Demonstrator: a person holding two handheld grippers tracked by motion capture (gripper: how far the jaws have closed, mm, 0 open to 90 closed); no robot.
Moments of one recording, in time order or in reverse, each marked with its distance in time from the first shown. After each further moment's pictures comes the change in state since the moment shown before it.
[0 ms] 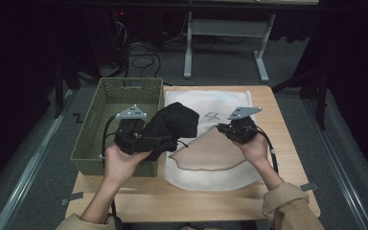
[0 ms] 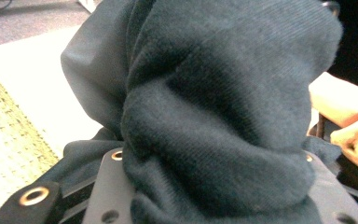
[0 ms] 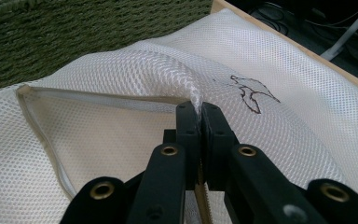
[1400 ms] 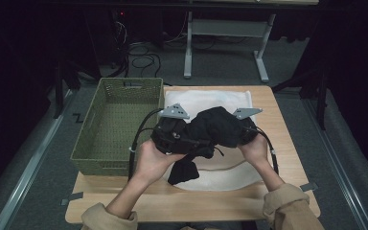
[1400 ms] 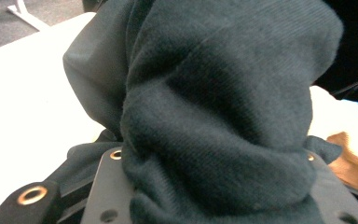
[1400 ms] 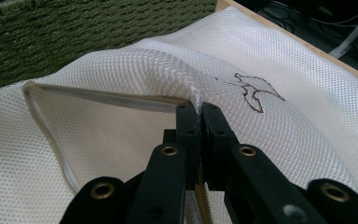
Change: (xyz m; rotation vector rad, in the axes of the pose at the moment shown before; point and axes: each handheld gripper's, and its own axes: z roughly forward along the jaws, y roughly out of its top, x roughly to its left) left arm -0.059 0.037 0.049 0.045 -0.169 0.119; right arm 0.000 -0.003 0.001 -0.001 0.021 0.015
